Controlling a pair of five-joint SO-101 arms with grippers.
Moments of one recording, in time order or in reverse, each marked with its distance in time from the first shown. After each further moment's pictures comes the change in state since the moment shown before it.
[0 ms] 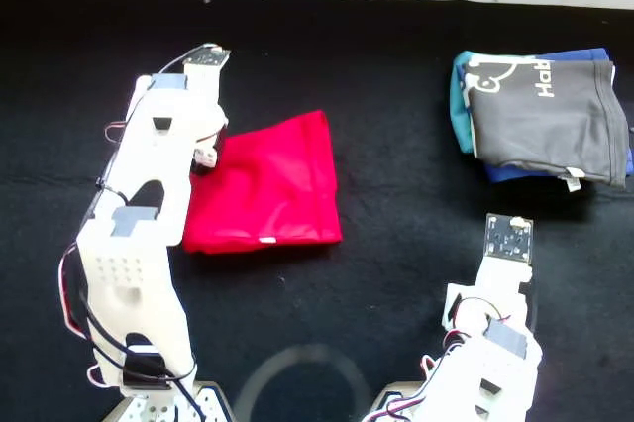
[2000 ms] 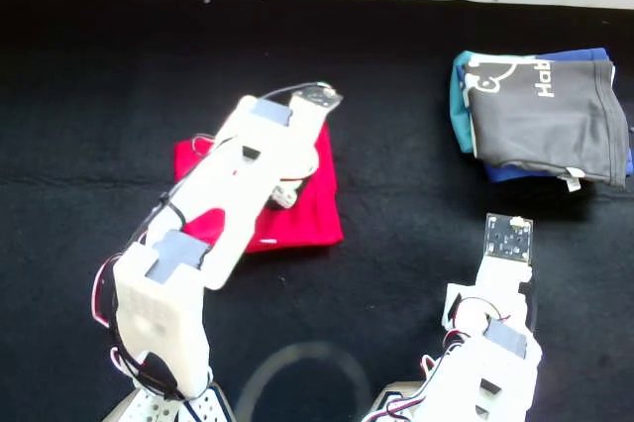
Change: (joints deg) left arm 23.5 -12.5 14.2 1.7 4.5; right arm 0.0 0.0 0.0 -0.2 0.0
